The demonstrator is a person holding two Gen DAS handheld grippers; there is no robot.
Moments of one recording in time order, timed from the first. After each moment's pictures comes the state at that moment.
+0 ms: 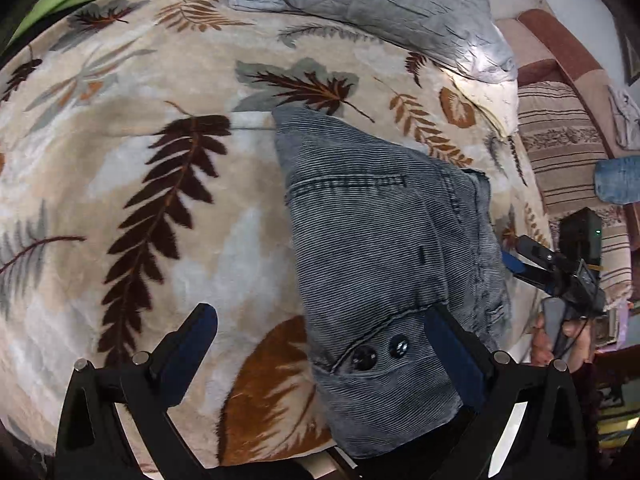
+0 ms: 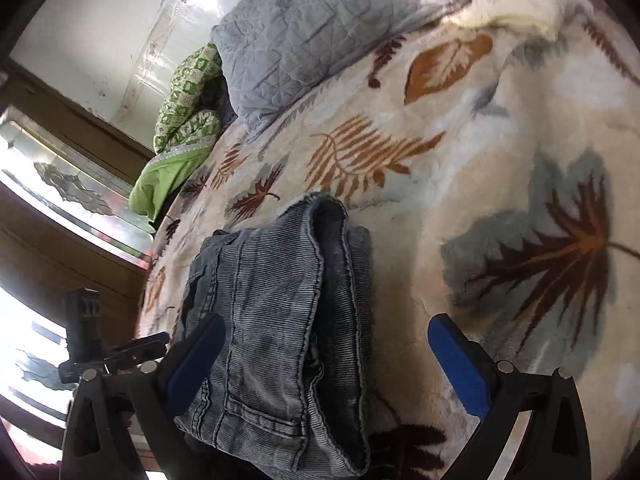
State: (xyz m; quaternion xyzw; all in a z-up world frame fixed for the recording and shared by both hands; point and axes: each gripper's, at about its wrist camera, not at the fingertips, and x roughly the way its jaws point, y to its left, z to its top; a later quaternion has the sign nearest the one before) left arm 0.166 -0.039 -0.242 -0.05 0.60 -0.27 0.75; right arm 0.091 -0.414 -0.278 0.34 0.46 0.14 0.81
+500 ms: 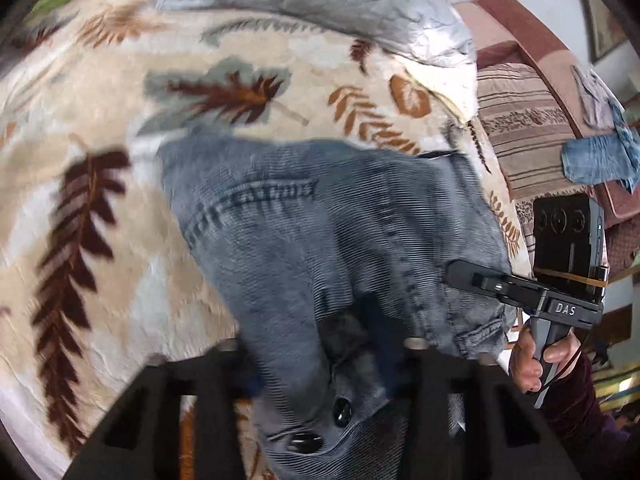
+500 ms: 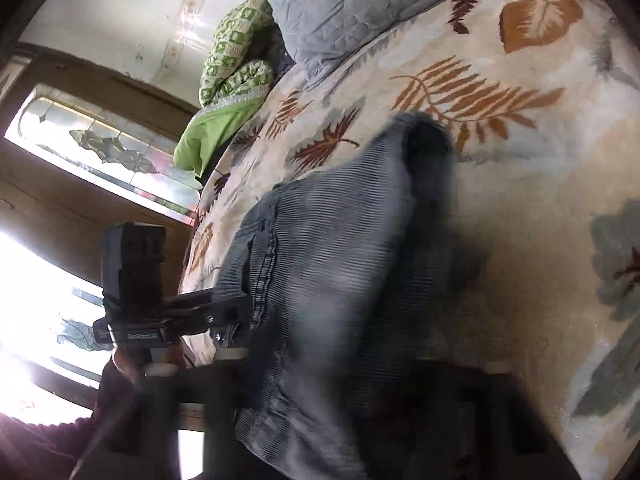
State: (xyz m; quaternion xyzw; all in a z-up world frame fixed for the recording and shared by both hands) left arm 0.188 -0.087 -0.239 -0.04 0.58 -0.35 0.74; right arm 0.109 -0.343 -0.266 0.30 0.46 0.24 0.80
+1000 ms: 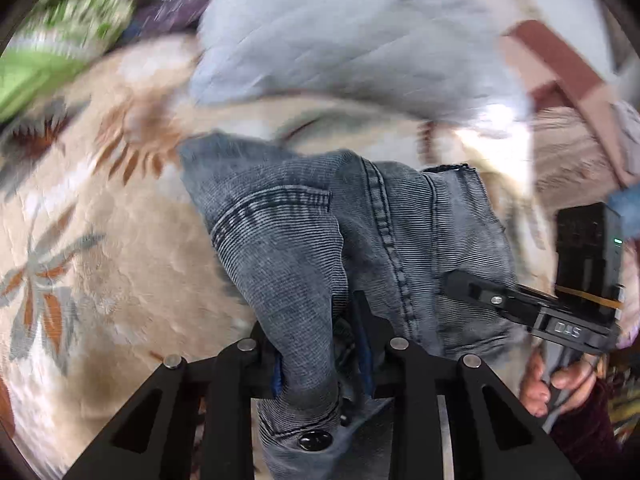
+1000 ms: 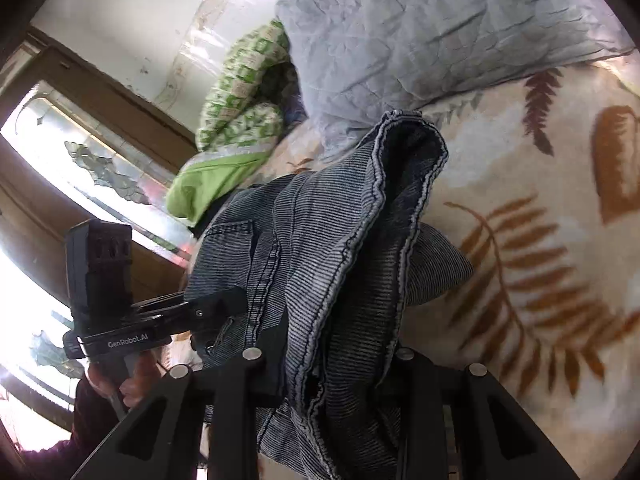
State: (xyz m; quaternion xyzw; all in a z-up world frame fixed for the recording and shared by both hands) left arm 0.340 -0.086 -0.238 -0.01 0.56 -0.26 0.78; right arm 0.262 -0.320 -0.247 0.28 0.43 0.21 0.83
